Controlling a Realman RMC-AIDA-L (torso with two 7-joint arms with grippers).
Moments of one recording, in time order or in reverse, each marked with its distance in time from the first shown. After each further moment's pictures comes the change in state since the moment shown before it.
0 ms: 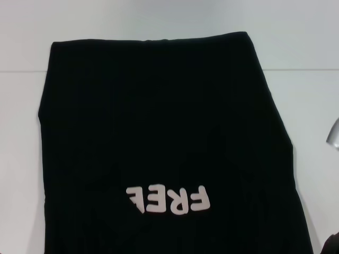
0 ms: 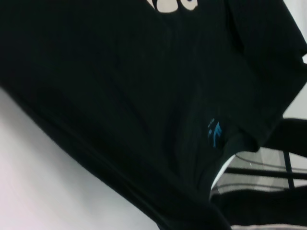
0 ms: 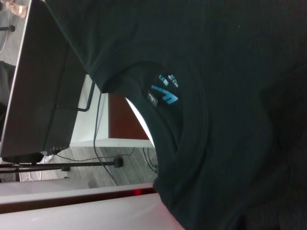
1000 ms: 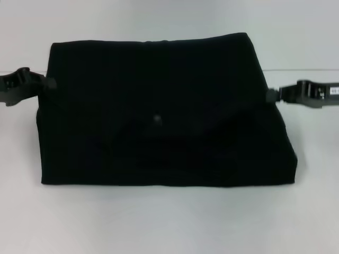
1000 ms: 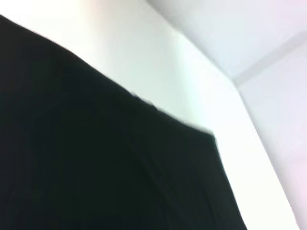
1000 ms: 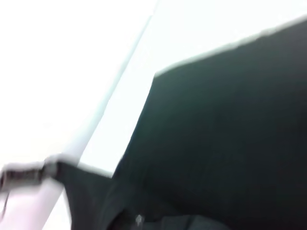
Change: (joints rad) left arm -0.117 0.018 -0.469 -0.004 -0.244 -0.578 -0.164; right arm -0.011 -0.062 0.435 0.070 0.367 0.524 0.104
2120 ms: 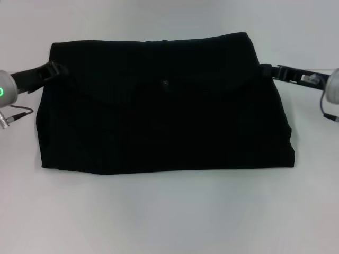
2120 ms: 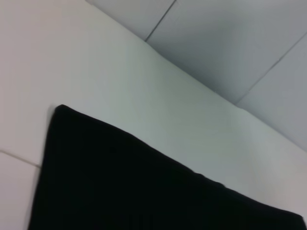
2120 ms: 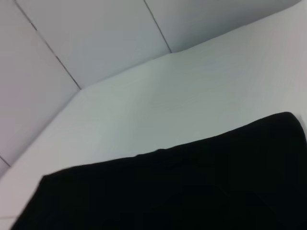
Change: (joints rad) left arm -0.049 -0.180 0.067 -0.030 -0.133 -0.556 0.167; right arm 0.012 0.143 -0.103 0.052 0.203 0.596 -0.279
